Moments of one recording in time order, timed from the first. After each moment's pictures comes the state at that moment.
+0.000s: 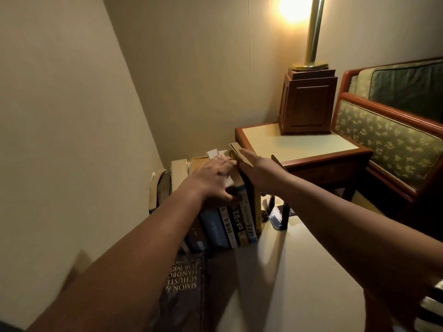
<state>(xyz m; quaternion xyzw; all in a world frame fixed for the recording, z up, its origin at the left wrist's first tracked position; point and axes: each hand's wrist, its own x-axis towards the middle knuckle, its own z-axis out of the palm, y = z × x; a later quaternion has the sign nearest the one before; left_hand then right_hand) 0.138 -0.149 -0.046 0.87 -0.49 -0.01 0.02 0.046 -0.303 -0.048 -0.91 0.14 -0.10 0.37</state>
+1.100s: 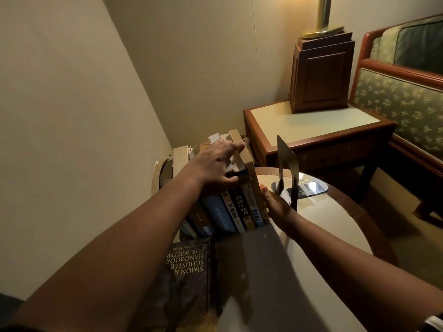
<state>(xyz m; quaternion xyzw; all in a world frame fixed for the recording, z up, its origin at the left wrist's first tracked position) 0.137 -0.147 -0.046 0.86 -0.50 0.00 0.05 -0.003 -0.287 -0.178 -0.72 0.13 -0.02 0.69</state>
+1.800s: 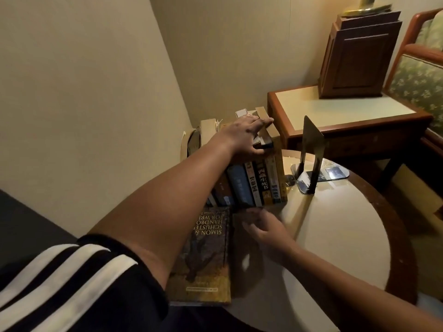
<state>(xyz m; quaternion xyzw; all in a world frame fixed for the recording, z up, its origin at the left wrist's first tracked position) 0.129 -0.148 -0.042 0.88 -0.48 0.01 0.03 -0.055 -0.184 -0.229 -0.80 0.16 -0.03 0.57</state>
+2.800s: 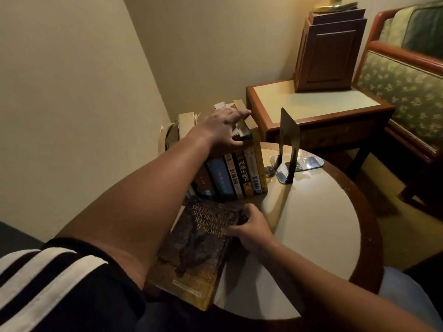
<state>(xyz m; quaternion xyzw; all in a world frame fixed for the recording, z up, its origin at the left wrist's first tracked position) 0.130 -0.145 -0.043 0.88 -0.48 0.02 0.04 -0.068 -0.161 -0.214 -0.63 0.26 -0.05 0.73</state>
